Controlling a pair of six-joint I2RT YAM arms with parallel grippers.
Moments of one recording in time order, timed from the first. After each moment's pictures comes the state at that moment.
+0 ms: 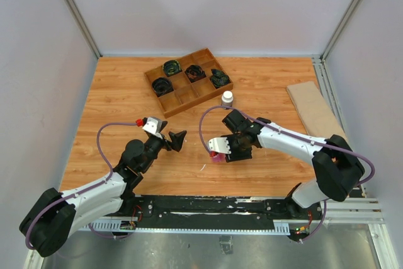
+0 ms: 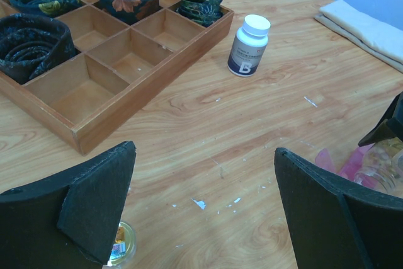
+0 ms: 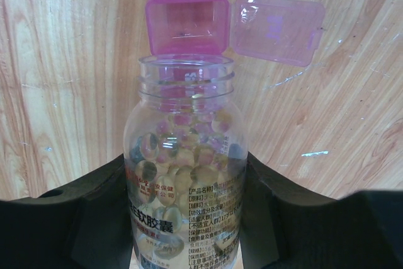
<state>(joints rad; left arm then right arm) -0.64 0.87 0.10 0.78 -0.14 -0.17 0.78 1.49 0.91 -0.71 -0.12 -1.03</state>
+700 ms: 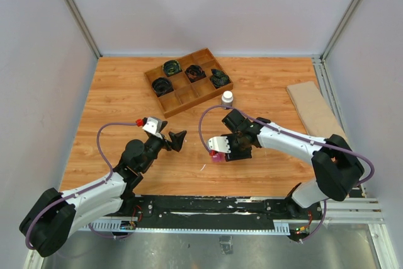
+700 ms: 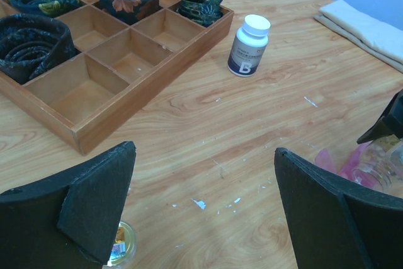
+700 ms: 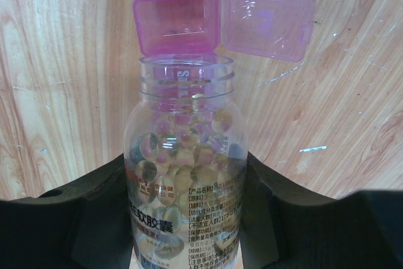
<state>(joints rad) -0.64 0.87 0.10 0.78 -0.14 -0.17 0.78 1.49 0.91 -0.69 -0.10 -1.01</state>
